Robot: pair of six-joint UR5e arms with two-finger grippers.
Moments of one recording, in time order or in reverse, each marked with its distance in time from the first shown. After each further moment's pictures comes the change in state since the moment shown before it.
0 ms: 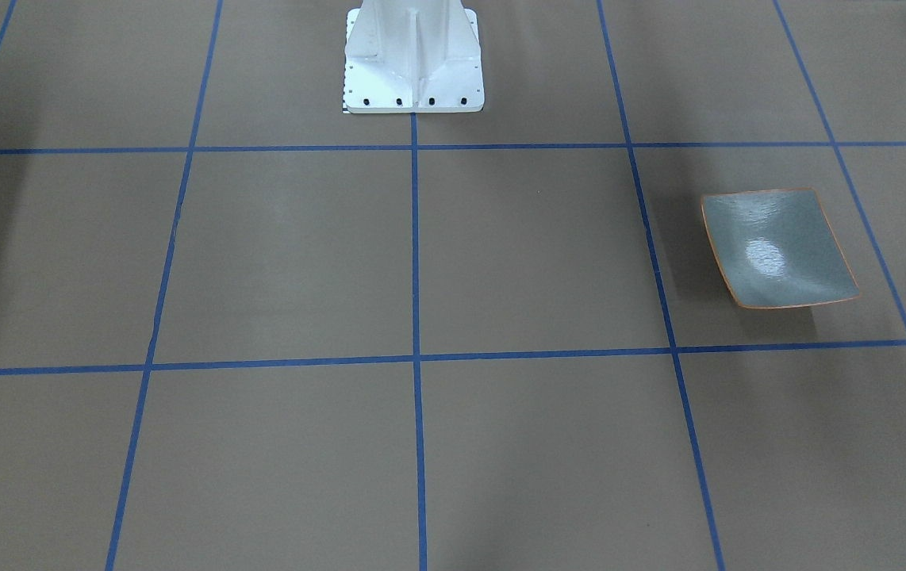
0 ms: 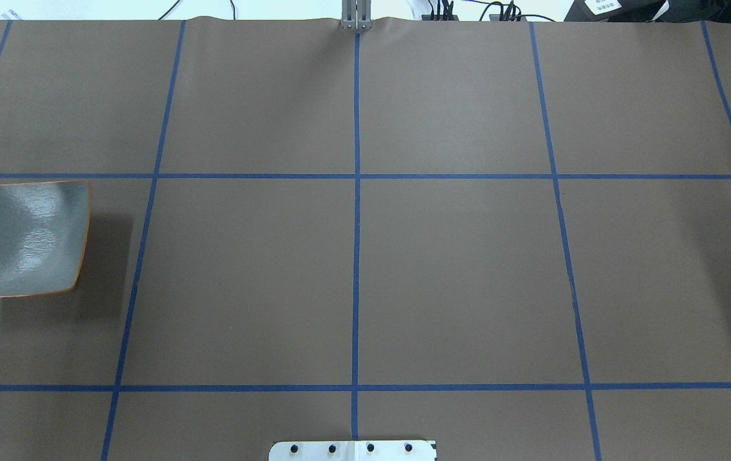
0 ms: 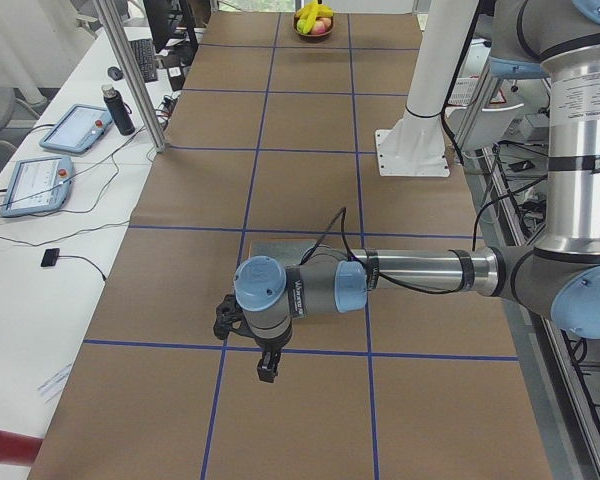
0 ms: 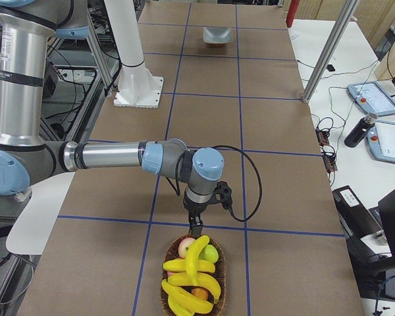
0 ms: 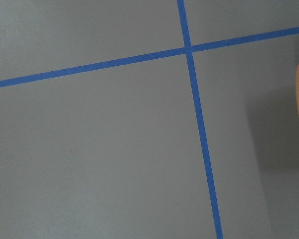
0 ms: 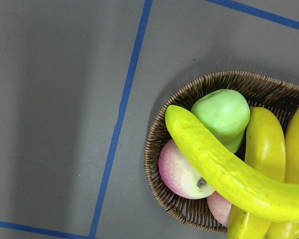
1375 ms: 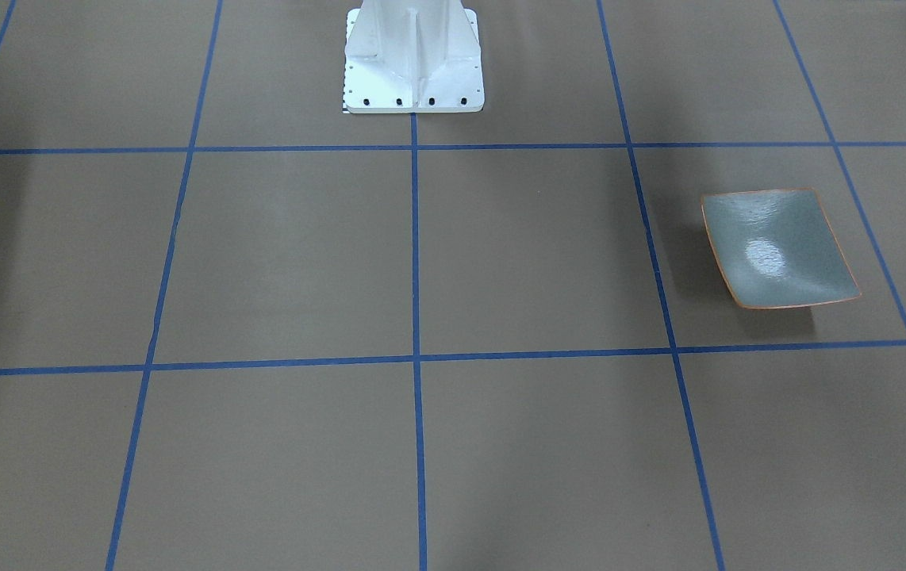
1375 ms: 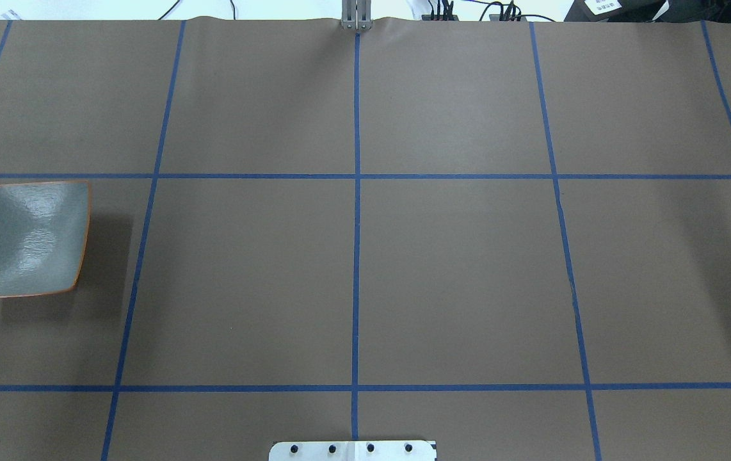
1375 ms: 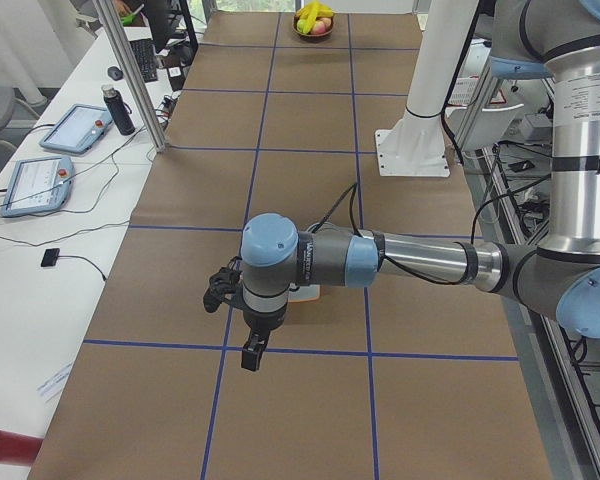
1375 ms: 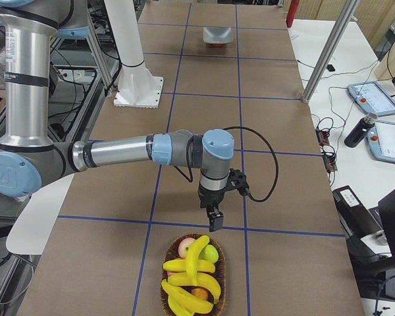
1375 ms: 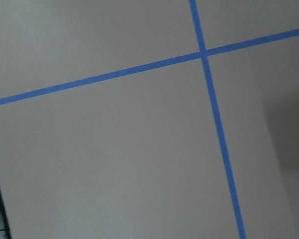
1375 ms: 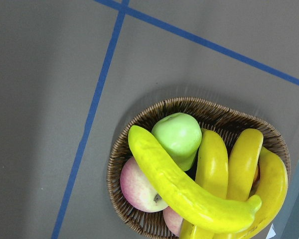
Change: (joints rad) left arm -0.053 0.003 -0.134 -0.098 0.150 -0.007; right arm -0.001 0.076 0.014 0.145 -0.131 0.003
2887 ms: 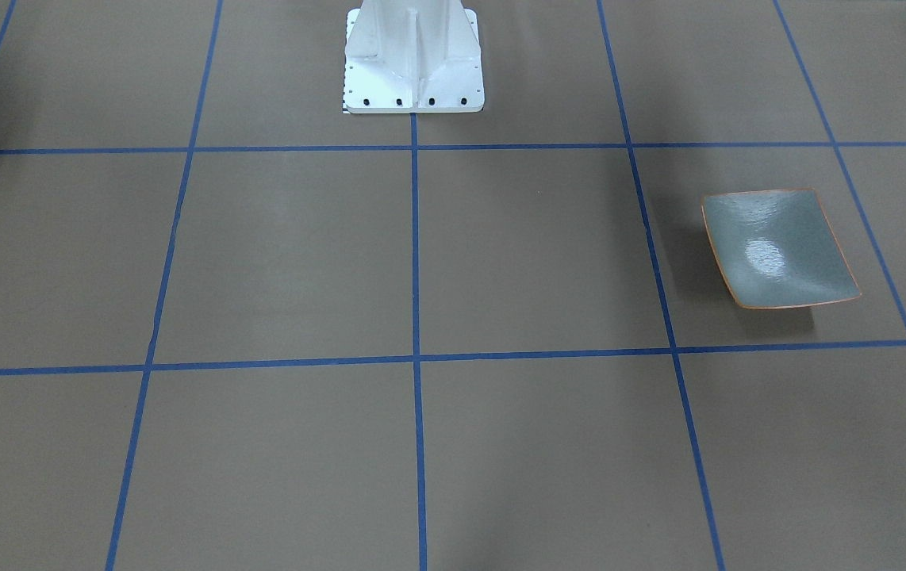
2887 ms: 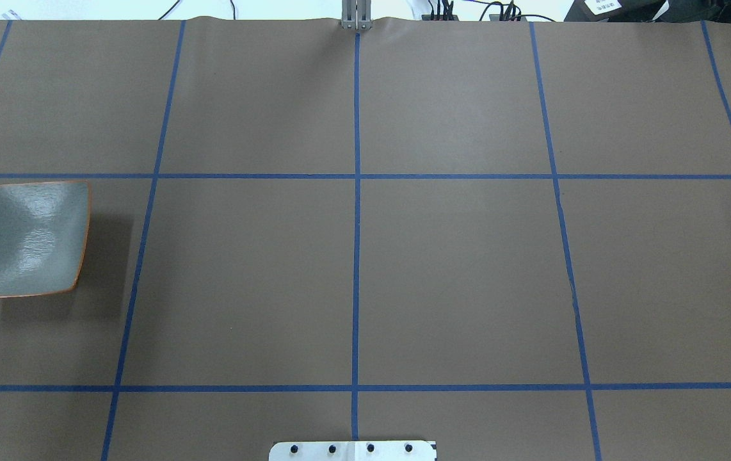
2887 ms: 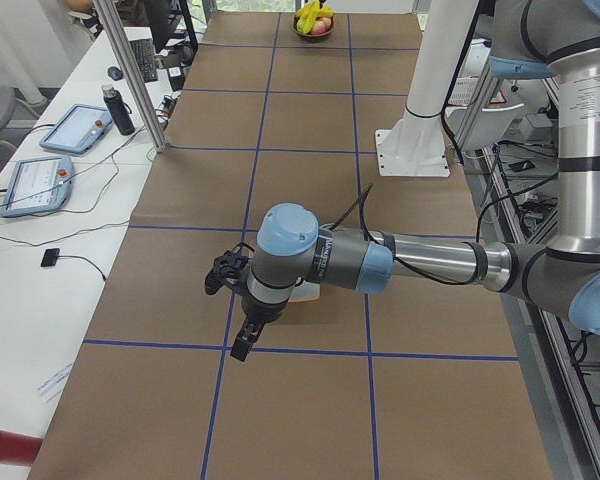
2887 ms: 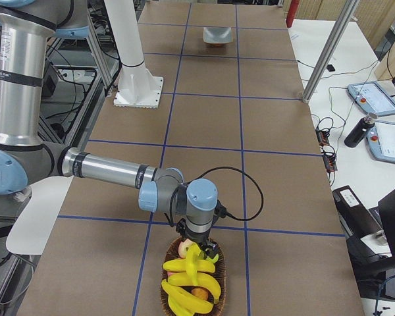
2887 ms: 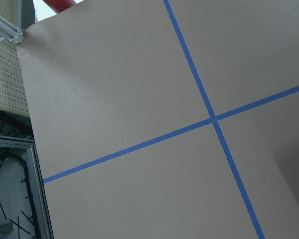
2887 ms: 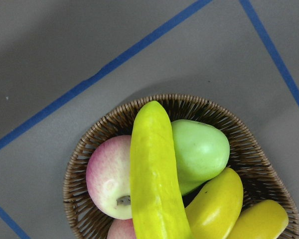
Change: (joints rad) left arm -0.014 0.033 -0.014 -0.140 -0.006 -0.005; right arm 0.001 -0.095 -0.318 0.315 0.070 -0.649
